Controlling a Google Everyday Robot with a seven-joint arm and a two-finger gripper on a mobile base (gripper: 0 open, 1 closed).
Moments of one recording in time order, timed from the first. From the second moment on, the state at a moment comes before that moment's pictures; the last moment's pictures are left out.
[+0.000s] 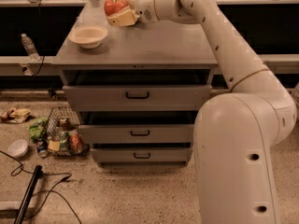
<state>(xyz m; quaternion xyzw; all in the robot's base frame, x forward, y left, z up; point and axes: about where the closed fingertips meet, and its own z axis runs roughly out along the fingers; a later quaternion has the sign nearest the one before) 0.813 0.088 0.970 -0.51 0.58 0.29 0.56</state>
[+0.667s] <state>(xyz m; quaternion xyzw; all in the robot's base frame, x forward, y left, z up) 0.823 0.092 0.969 -0.49 0.59 0.29 0.57</state>
